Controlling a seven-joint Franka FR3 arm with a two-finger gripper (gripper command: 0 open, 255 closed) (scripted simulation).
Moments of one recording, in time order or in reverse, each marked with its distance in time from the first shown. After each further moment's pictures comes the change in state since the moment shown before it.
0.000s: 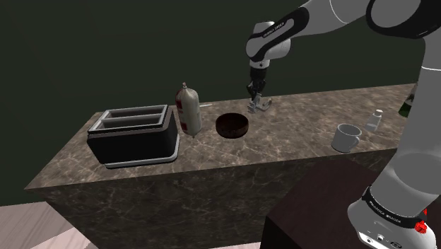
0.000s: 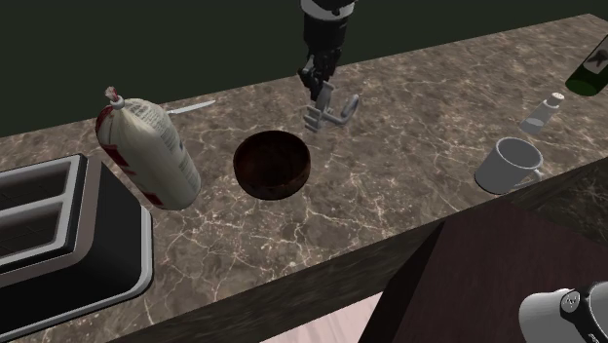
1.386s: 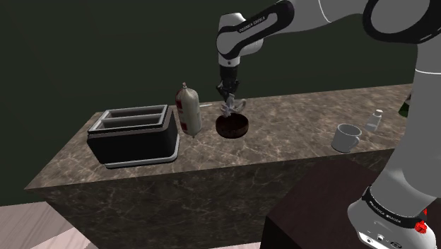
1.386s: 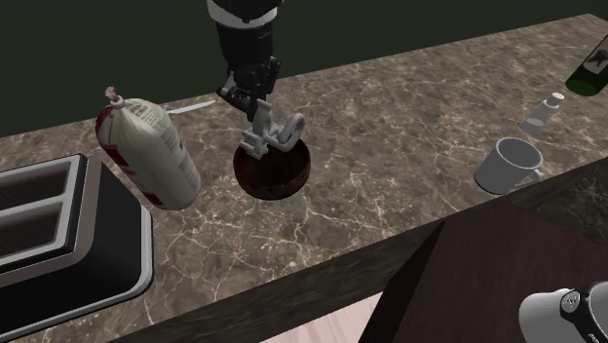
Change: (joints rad) arm 0.169 0.039 0.093 0.160 -0.038 -0.104 0.284
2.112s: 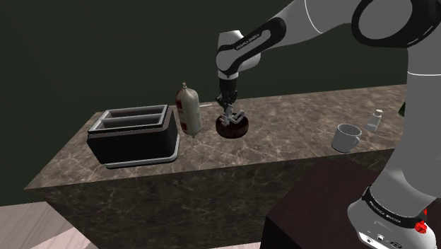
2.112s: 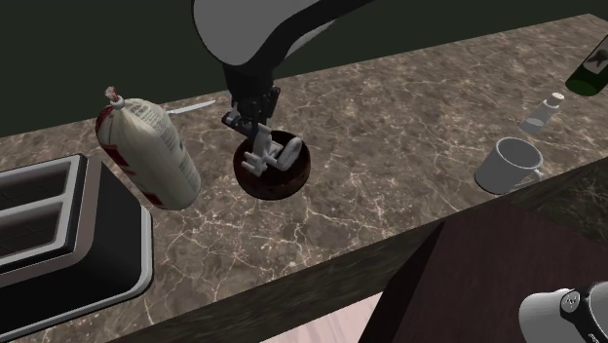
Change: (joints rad) arm 0.005 0.057 0.004 -0.058 0.004 0.115 0.002
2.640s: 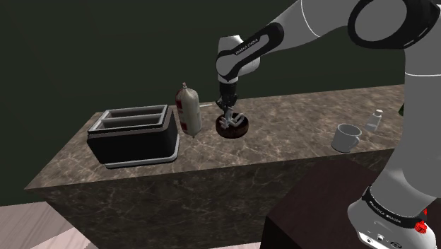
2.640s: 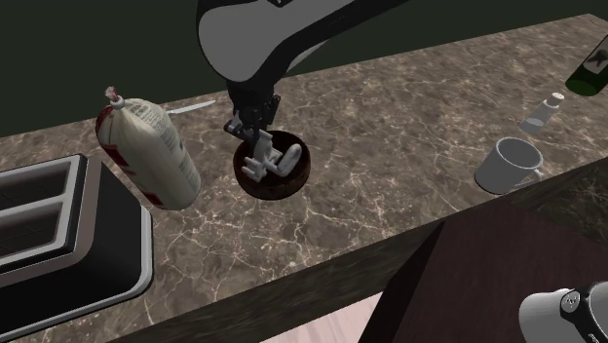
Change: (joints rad) arm 0.001 0.019 0.001 -0.016 0.001 0.036 -0.001
